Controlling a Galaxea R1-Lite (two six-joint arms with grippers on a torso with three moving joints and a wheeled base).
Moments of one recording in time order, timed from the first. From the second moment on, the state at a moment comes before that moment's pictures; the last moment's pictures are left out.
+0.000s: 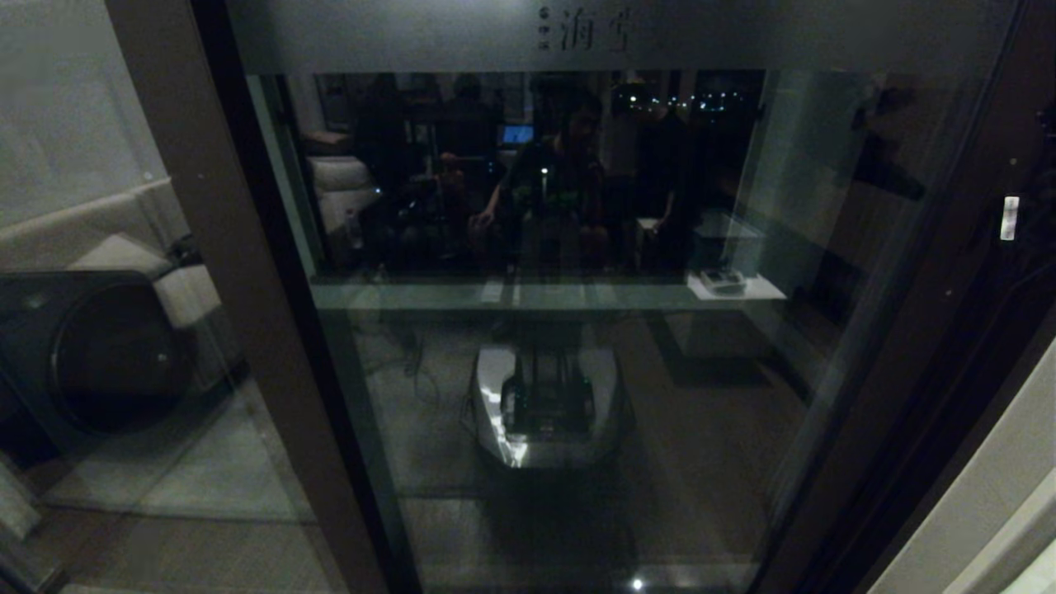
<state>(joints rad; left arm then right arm) 0.00 0.00 -0.08 0.22 0.00 0.06 -0.31 1.74 -1.54 0.16 -0.28 -0.06</state>
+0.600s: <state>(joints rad) 0.00 0.00 -0.08 0.22 0.00 0.06 -0.32 1.84 -1.56 0.06 -0.20 -0.04</state>
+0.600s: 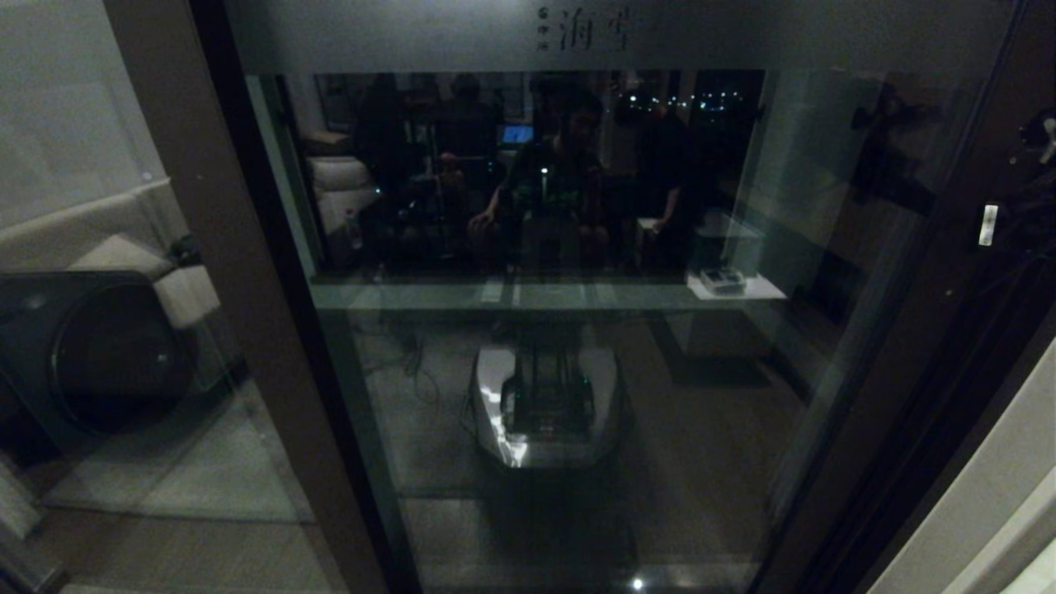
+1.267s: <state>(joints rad) 0.00 0.00 -0.08 0.22 0.00 0.06 -0.32 1.91 -1.57 -0.04 -0.17 -0.03</state>
